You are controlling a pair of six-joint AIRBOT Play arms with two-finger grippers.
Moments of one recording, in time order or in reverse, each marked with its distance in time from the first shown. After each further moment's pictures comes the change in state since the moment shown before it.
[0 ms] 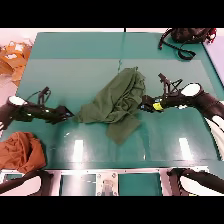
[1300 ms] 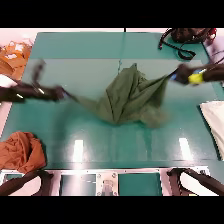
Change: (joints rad) left arm 0.002 0.138 0.364 -0.096 -0.171 0.030; right arm -0.282 0.126 0.435 -0.043 0.214 -0.010
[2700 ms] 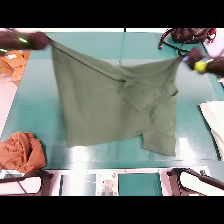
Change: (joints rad) left arm -0.070 -0.379 0.526 0.152 0.325 0.034; right arm -0.016 -0.208 -0.135 0.155 -0.521 -0.078
